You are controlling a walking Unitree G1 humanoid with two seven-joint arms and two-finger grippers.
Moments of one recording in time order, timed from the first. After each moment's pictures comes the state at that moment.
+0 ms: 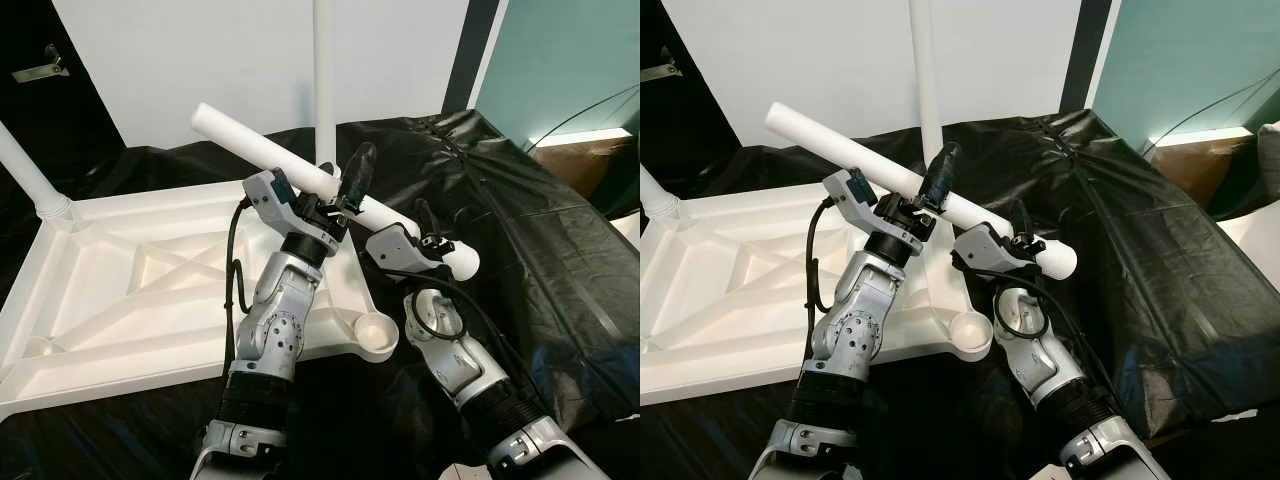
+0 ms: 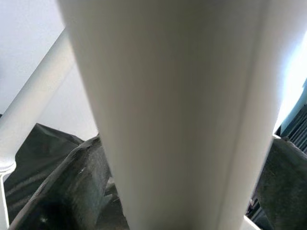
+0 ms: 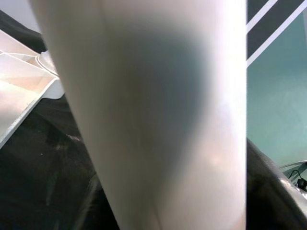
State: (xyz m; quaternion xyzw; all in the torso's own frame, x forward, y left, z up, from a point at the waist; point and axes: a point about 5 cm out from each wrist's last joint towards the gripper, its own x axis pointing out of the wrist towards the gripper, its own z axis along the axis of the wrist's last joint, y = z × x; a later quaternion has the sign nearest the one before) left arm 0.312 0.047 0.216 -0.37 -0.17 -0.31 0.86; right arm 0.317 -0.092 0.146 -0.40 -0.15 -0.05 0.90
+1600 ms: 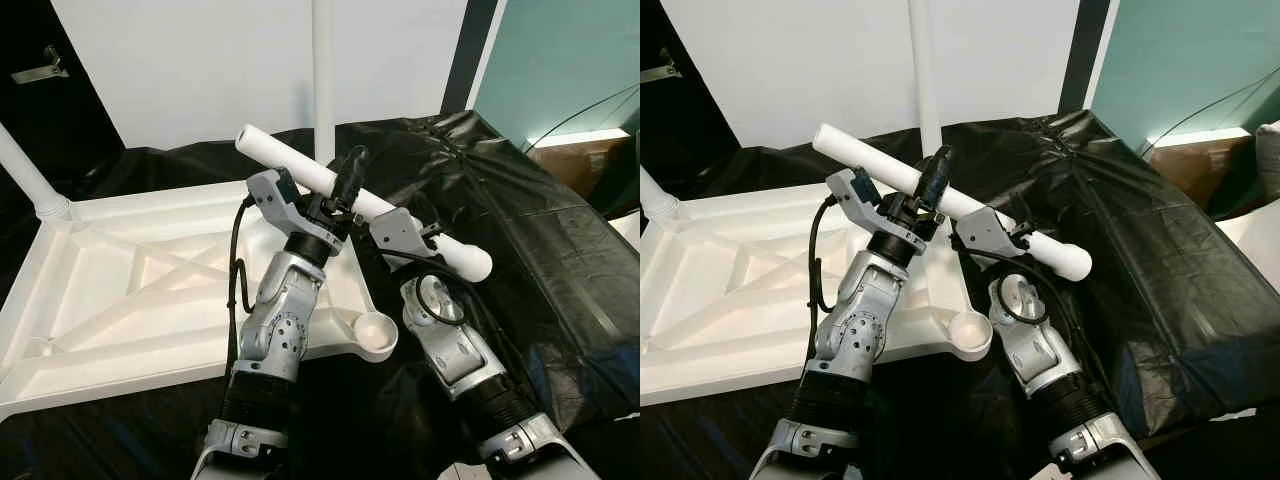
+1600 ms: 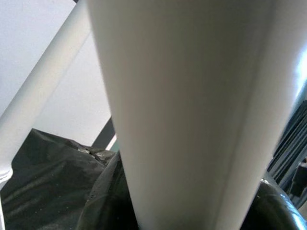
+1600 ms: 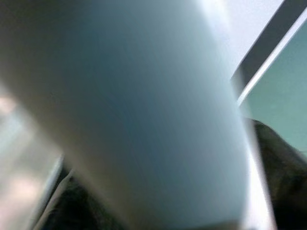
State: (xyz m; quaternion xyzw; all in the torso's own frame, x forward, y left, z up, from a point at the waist) left arm 0.311 0.044 0.217 -0.36 -0.18 -0.31 0.86; right arm 0.321 -0.087 0.164 -0.28 -0.08 0.03 0.96
